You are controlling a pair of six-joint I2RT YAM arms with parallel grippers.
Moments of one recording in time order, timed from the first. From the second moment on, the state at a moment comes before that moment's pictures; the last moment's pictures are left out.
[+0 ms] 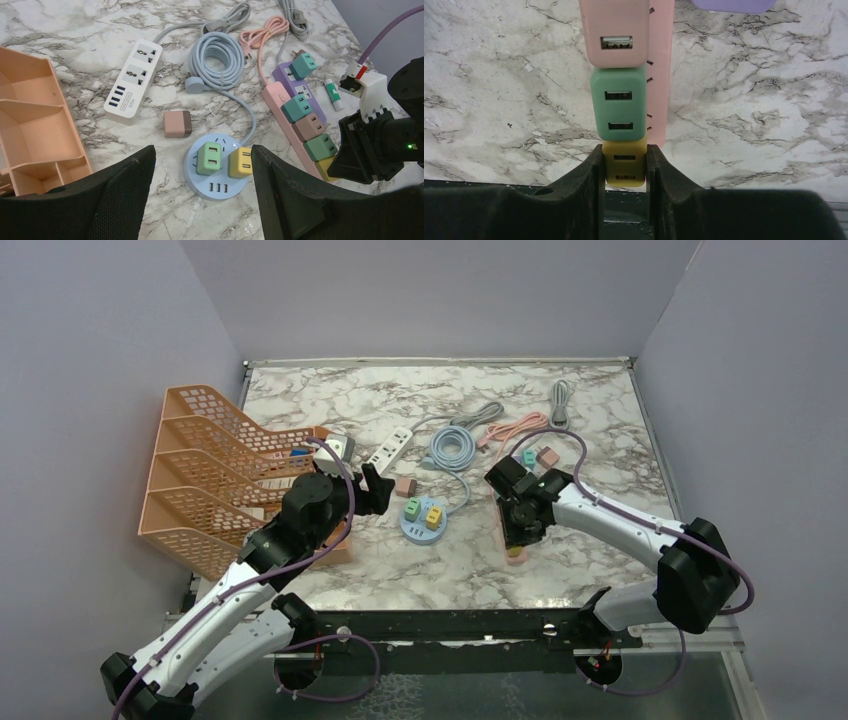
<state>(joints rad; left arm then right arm) -0.68 0.70 0.68 -0.25 -0.20 -0.39 0.72 1.39 0.92 -0.88 0.14 0.59</state>
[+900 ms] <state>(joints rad) -0.68 0.73 0.68 -0.24 -0.20 -0.37 0.74 1.40 0.95 -0.86 0.22 0.69</state>
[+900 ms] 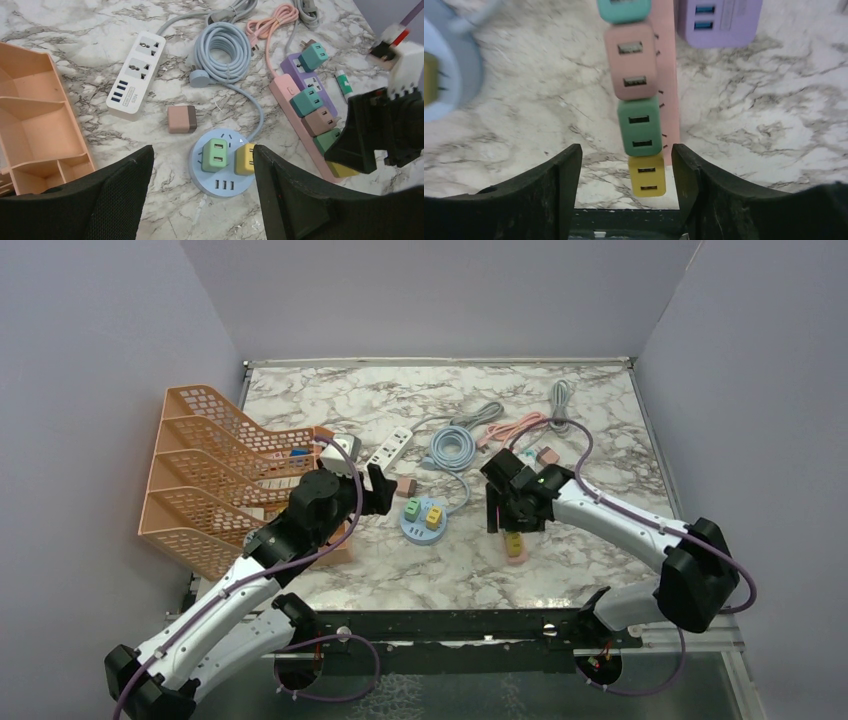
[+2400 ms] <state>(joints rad) -0.68 1.30 0.92 0.10 -0.08 -0.30 0.12 1.94 1.34 -0.50 0.23 0.66</state>
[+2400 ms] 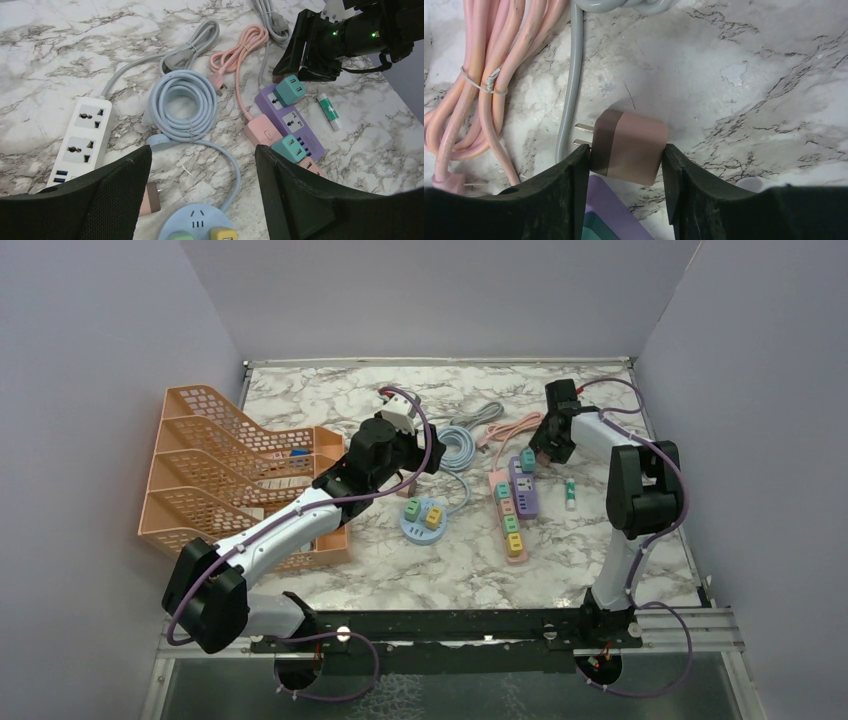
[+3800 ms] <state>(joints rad) -0.68 1.05 0.79 0.08 0.05 -0.49 0.66 1.24 0.94 -0.23 0.05 0.52</state>
